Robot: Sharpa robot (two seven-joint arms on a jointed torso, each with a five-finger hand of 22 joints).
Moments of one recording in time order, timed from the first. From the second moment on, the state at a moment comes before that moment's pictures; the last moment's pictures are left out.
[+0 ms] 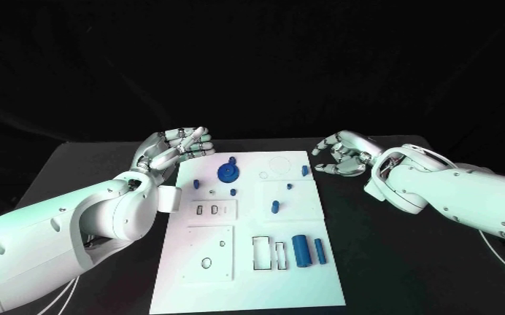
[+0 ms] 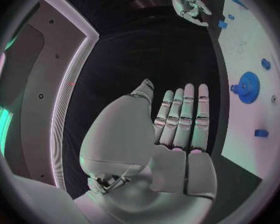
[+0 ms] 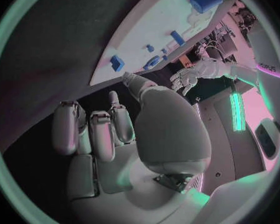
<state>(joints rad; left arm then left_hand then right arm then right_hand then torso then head) 1.15 -0.87 0.04 1.59 0.00 -0.37 0.48 1.47 -0.06 0.15 0.28 0.05 0.87 0.22 0.25 0.15 0.99 0.19 0.12 0.07 0.95 0.14 0.30 0.20 0.17 0.86 0.26 0.27 0.11 1.28 -0.96 -0.12 1.40 -1.14 -0.38 0.13 1.31 -0.21 0.44 0.07 0.18 0.86 0.16 0.18 0.40 1.39 0.07 1.38 1.31 1.46 0.01 1.53 1.31 0.06 1.38 0.11 1.35 1.31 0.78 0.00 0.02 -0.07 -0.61</state>
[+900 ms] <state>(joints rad) 1.15 -0.87 0.04 1.58 0.00 -0.37 0.48 1.47 -0.06 0.15 0.28 0.05 0.87 0.22 0.25 0.15 0.99 0.19 0.12 0.07 0.95 0.14 0.30 0.20 0.17 0.86 0.26 0.27 0.11 1.22 -0.86 -0.12 1.31 -1.13 -0.38 0.13 1.32 -0.21 0.45 0.07 0.18 0.86 0.17 0.18 0.40 1.40 0.08 1.39 1.31 1.46 0.01 1.53 1.31 0.06 1.39 0.12 1.36 1.31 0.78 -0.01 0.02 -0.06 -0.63</state>
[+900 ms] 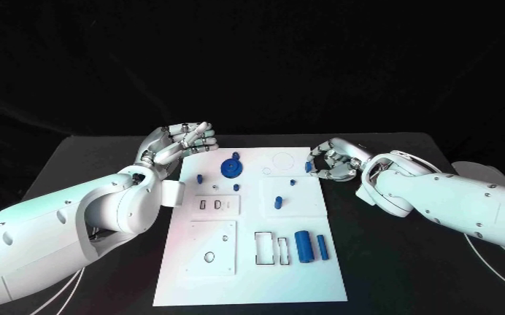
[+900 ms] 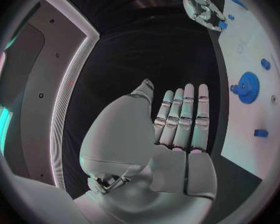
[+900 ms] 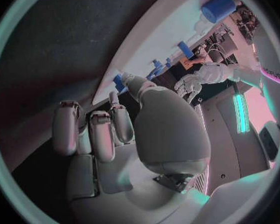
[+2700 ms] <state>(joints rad) 1.15 -0.88 0.04 1.58 0.00 -0.37 0.48 1.47 -0.06 0.15 0.28 0.05 0.87 0.22 0.25 0.15 0.99 0.19 0.12 0.07 0.95 0.14 0.30 0.20 0.17 0.86 0.26 0.27 0.11 1.22 -0.86 -0.11 1.38 -1.13 -0.47 0.12 1.33 -0.12 0.53 0.03 0.11 0.98 0.13 0.24 0.43 1.44 0.05 1.42 1.31 1.47 -0.02 1.53 1.31 0.06 1.42 0.10 1.39 1.31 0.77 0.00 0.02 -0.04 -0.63</state>
